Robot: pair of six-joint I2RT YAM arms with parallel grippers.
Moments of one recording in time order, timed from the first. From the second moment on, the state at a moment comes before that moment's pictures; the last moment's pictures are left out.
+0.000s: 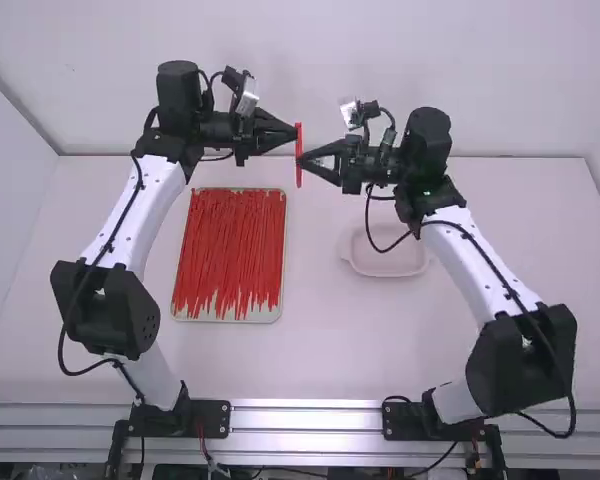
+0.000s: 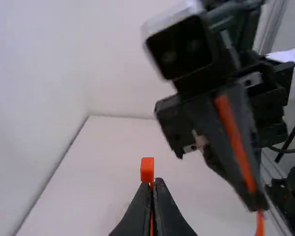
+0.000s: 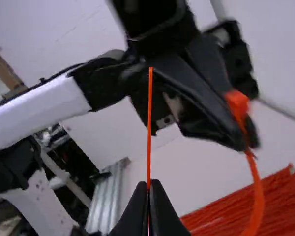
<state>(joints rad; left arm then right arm) -0.09 1.81 1.75 -0.23 1.42 0.29 0.28 1.61 1.31 0.30 -1.26 0.56</state>
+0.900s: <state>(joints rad) -0.08 1.81 1.75 -0.13 1.44 0.55 0.31 1.62 1.30 0.41 -1.27 0.82</state>
